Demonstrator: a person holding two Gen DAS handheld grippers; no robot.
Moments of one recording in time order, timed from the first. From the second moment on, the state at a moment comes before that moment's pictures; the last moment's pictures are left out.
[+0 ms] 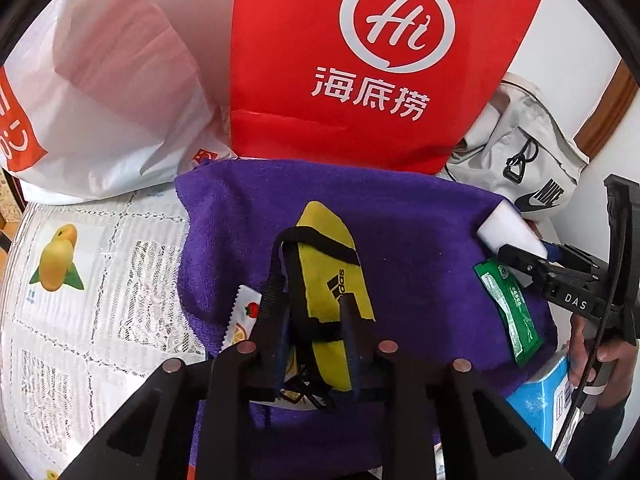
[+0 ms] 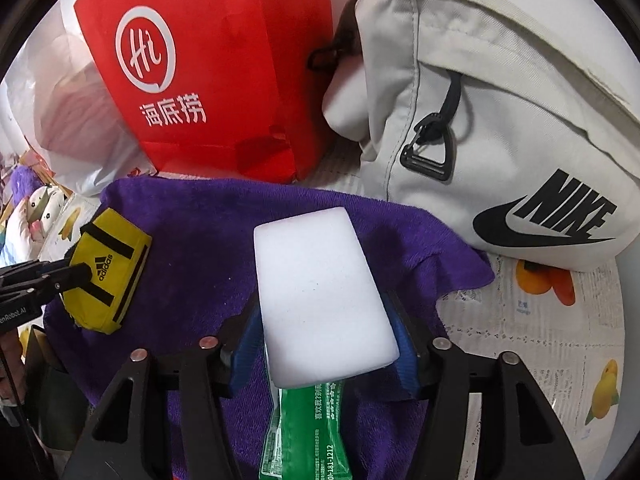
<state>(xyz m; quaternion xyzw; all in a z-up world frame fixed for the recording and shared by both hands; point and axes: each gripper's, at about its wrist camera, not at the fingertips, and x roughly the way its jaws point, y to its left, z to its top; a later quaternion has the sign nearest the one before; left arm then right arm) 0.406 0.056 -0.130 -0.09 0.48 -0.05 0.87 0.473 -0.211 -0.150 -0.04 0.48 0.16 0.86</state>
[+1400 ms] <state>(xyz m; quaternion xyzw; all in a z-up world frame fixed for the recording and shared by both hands) 0.188 0.054 -0.079 -0.08 0.45 -0.03 0.89 0.170 -0.193 -0.086 -0.01 0.39 0.18 0.90</state>
